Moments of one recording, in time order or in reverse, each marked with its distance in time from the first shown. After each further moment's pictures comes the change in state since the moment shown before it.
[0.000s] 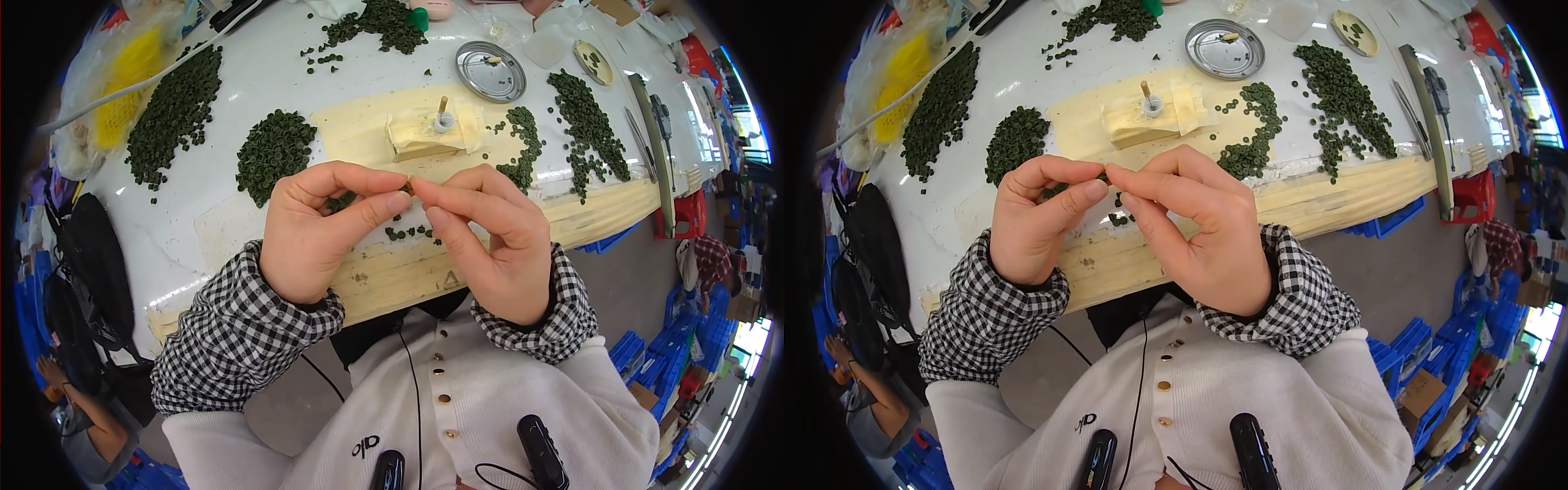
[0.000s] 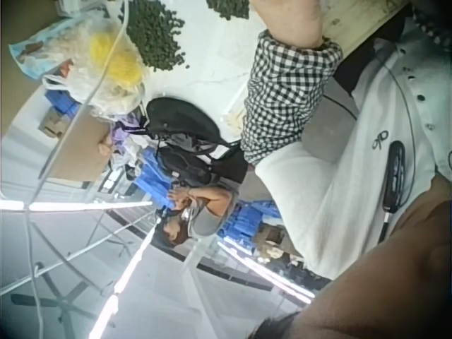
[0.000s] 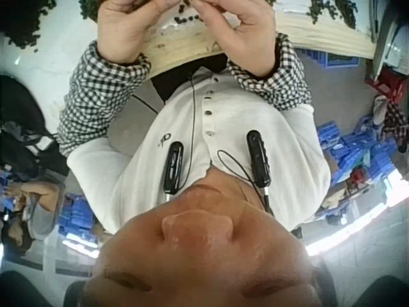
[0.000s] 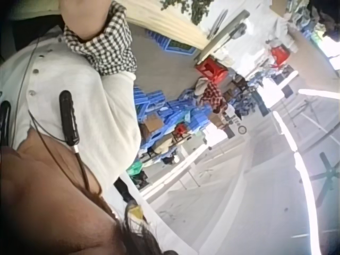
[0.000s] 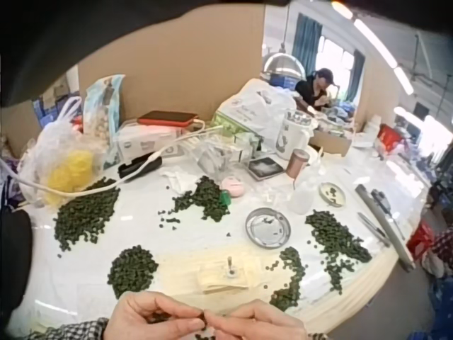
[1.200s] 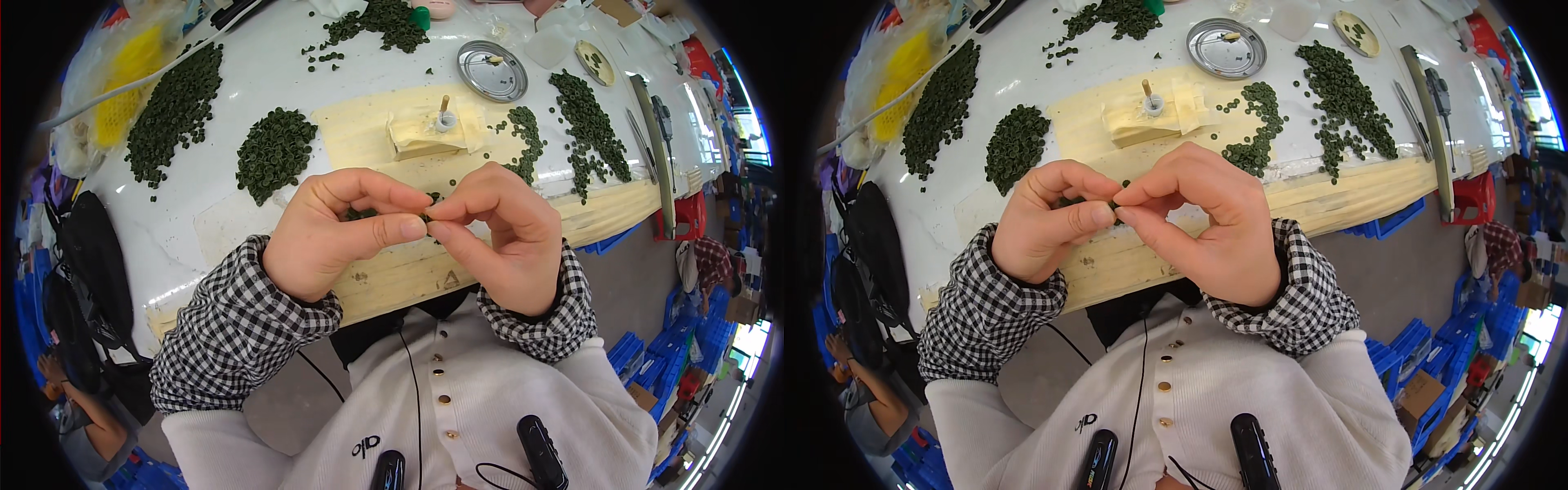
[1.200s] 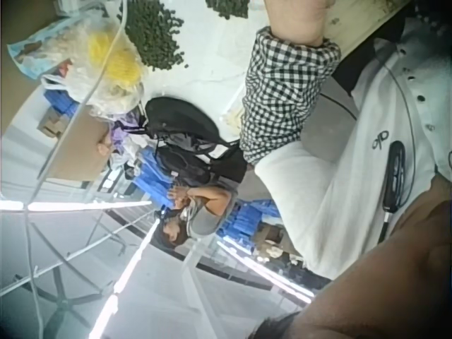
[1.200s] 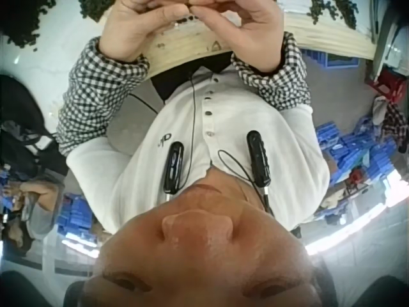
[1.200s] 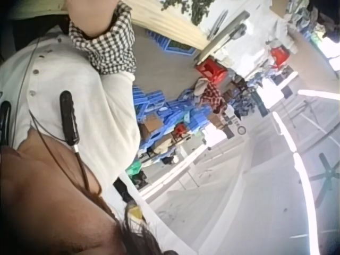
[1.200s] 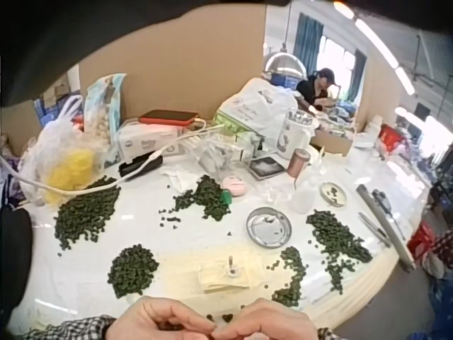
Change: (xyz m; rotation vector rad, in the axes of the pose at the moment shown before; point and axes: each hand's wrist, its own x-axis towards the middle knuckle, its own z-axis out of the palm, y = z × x) left_hand 0.001 0.001 0.004 -0.075 -0.161 -0.086; right_hand 0.000 0.003 -0.008 0.179 -0.036 0.067
